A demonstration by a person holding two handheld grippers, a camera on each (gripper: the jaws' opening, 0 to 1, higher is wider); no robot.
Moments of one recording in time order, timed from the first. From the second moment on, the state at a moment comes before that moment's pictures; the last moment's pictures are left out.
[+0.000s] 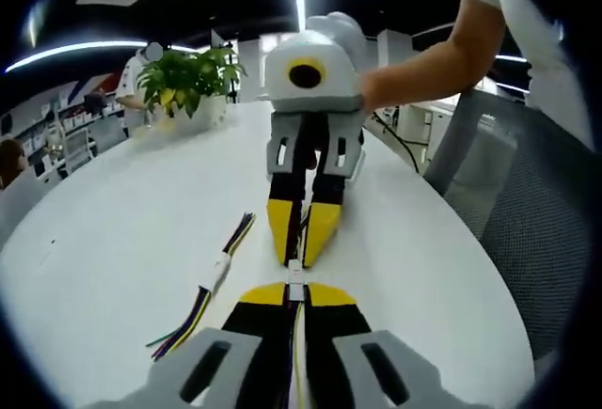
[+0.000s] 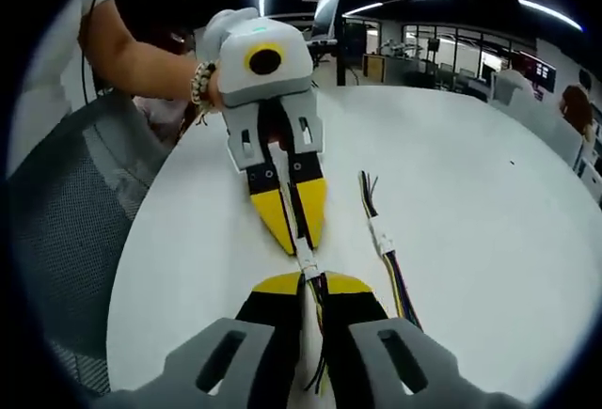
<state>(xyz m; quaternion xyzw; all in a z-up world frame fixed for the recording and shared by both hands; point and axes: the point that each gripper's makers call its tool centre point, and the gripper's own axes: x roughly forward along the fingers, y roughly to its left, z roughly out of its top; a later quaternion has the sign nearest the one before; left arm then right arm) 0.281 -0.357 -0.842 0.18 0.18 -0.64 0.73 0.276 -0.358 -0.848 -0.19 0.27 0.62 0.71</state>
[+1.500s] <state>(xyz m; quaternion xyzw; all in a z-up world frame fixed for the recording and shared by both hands) 0.307 -0.350 -0.842 0.21 0.19 -0.64 0.72 0.304 -0.353 -0.850 -0.19 0.25 0.60 0.74</state>
